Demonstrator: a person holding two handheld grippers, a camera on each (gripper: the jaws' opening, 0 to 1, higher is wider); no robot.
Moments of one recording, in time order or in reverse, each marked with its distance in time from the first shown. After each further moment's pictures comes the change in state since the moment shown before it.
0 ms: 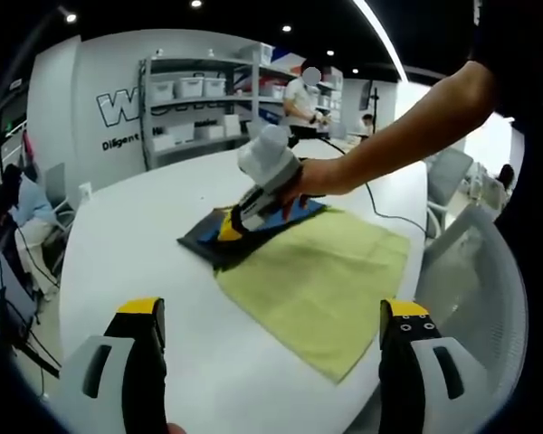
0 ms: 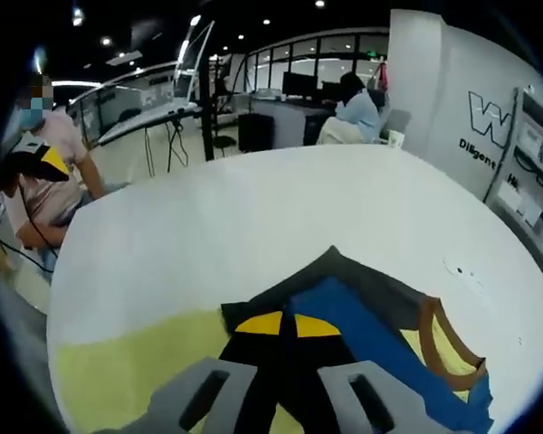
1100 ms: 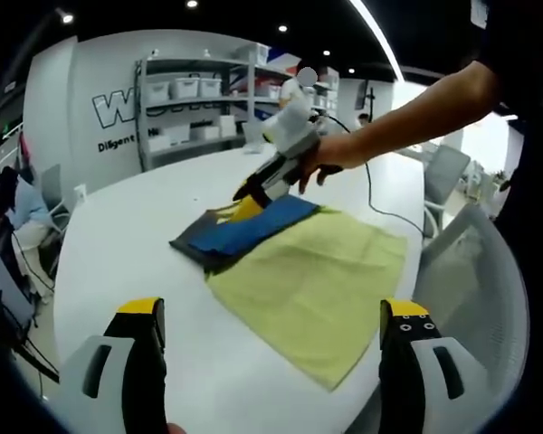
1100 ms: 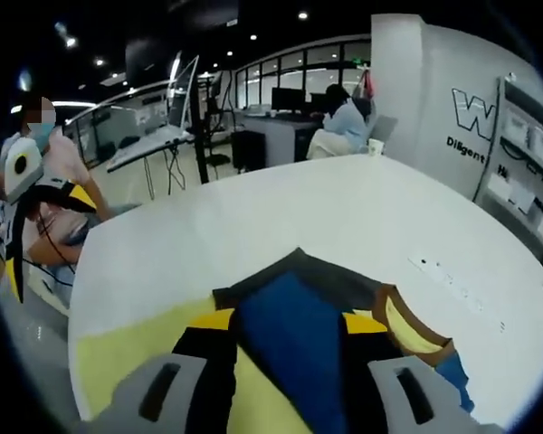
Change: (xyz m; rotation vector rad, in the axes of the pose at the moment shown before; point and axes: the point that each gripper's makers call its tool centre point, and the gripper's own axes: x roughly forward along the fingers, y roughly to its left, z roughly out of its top) left arm 0.010 -0.010 0.003 0.009 -0.003 -0.018; right arm -0.075 -0.036 0.000 0.084 -0.090 -0.015
